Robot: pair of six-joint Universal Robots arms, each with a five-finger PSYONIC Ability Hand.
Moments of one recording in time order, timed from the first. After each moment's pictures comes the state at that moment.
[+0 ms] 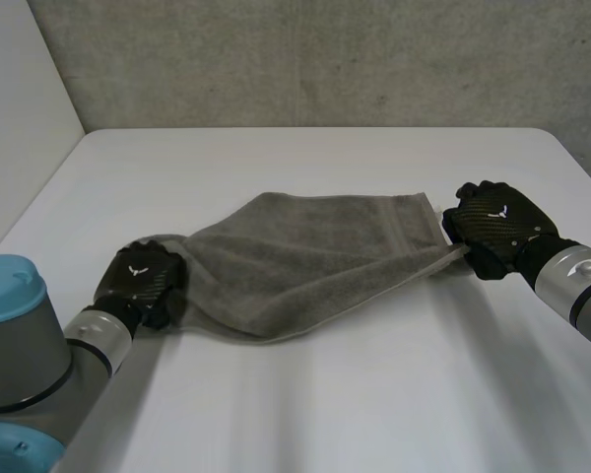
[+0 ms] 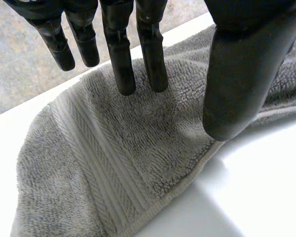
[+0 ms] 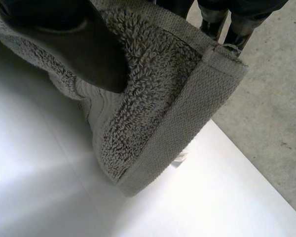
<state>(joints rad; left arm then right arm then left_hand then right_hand) 4.41 -1.88 -1.95 3.52 -1.47 3.36 1.68 -1.34 1.74 -0.12 1.10 2.56 0.66 0.66 0.22 0.23 0.47 1.32 1.34 0.22 0.25 1.18</state>
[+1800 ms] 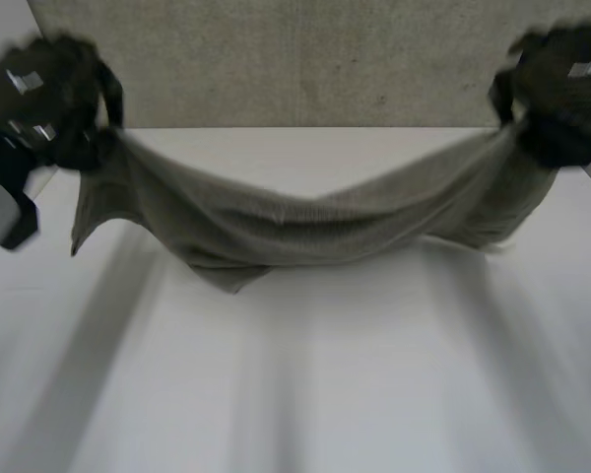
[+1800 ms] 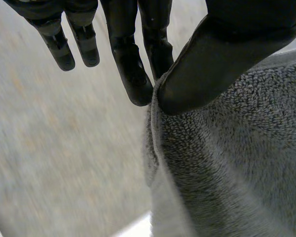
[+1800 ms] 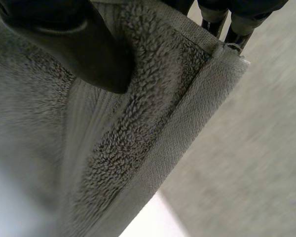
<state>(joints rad) 4.51 -1.41 -1.67 3.25 -1.29 3.24 1.66 -1.66 1.42 0.25 1.04 2.60 1.27 1.33 0.22 0.23 1.14 1.32 1.34 0.22 0.25 1.18</state>
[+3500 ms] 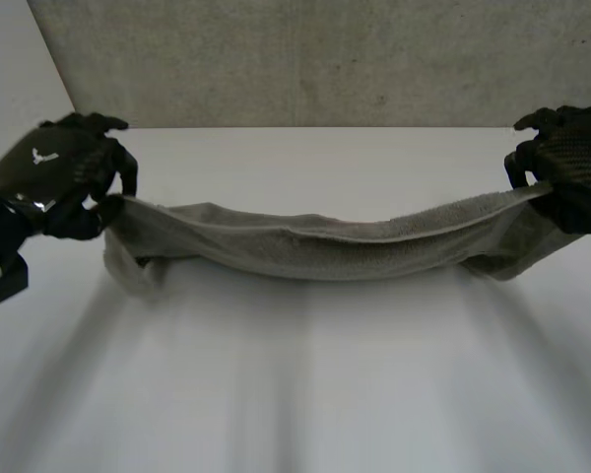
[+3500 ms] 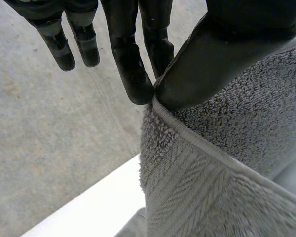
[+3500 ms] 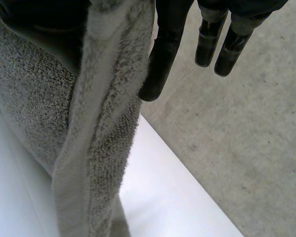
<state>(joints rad) 4.76 -1.38 -1.86 3.21 -0.87 3.31 1.37 -1.69 1.70 0.15 0.66 2.61 1.27 1.35 0.22 0.23 1.16 1.32 1.34 0.22 0.25 1.18</state>
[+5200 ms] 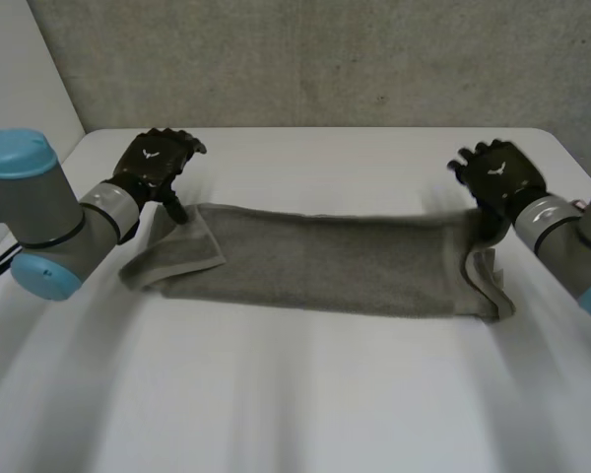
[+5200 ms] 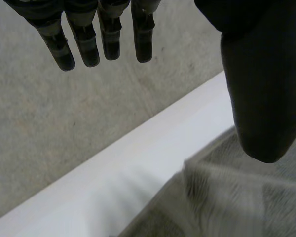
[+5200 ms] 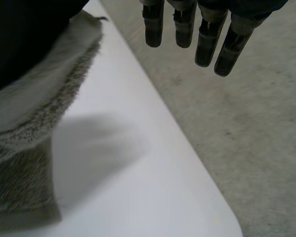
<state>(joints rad) 4.50 -2.31 -1.13 3.37 -1.22 3.37 1.70 -0.95 1.29 -0.19 1.24 2.45 0.26 0.25 0.22 0.23 0.06 0.25 0.25 0.22 0.25 0.07</state>
